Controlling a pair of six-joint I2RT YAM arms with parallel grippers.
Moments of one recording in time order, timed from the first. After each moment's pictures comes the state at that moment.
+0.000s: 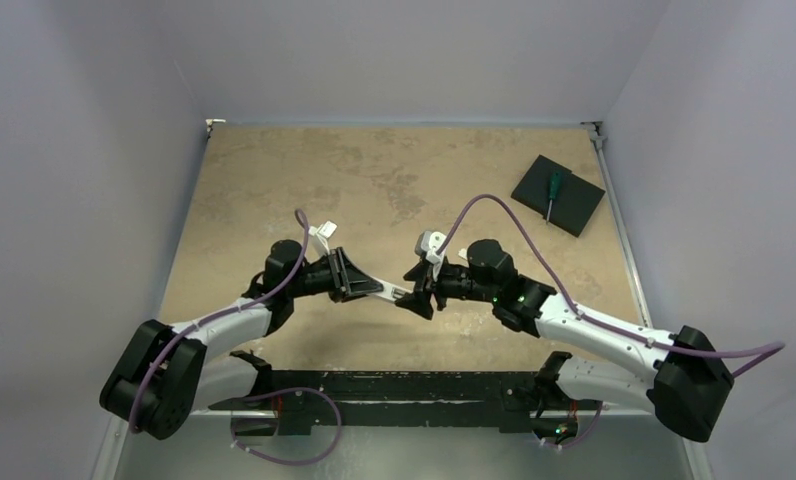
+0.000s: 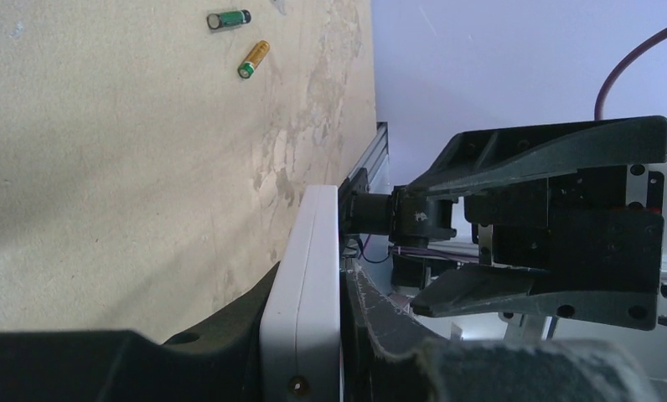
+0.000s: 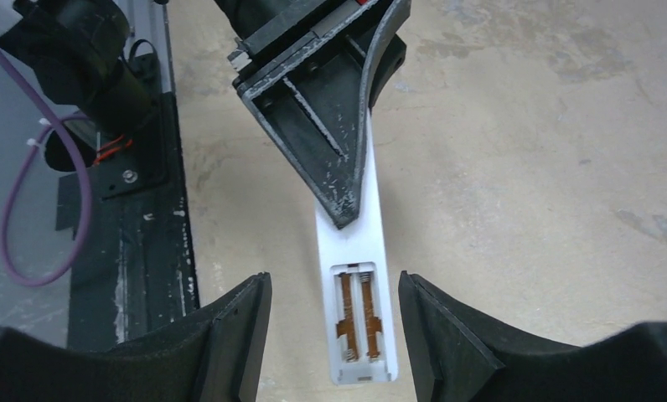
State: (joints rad) left arm -0.42 1.18 0.30 0.53 0.74 -1.11; right arm 0.85 1.07 0.59 0.17 -0.42 0.00
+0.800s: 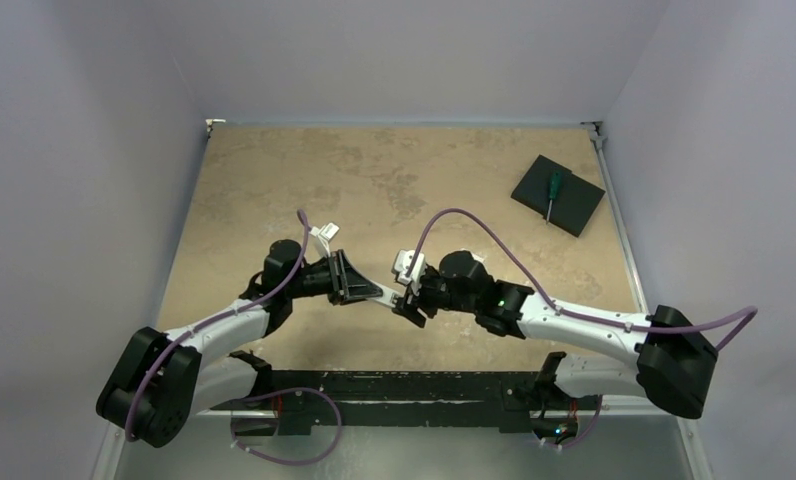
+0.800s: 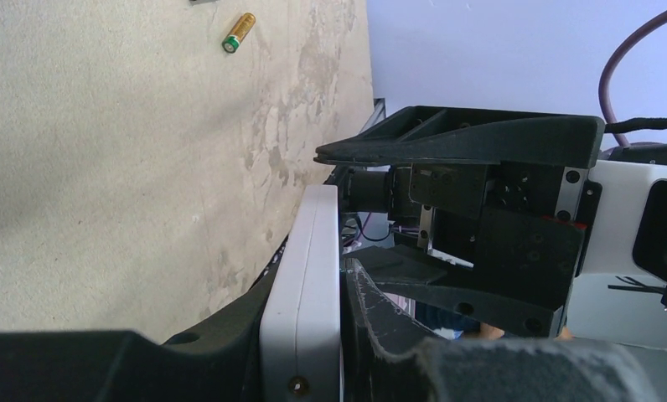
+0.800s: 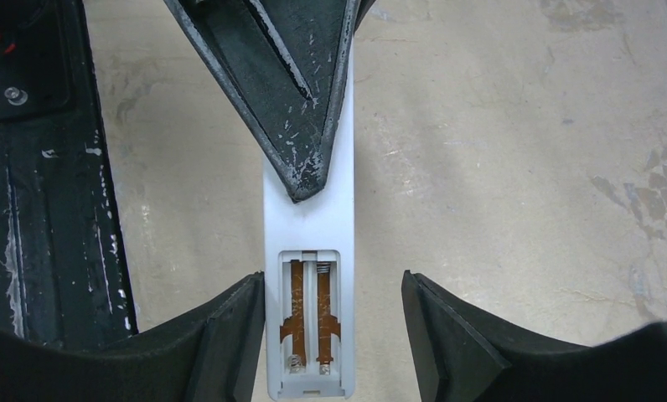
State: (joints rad) left arm -0.42 1.13 0.31 0.46 0.80 -1.07; right arm 0.99 1.18 0.61 0.10 -0.17 -0.18
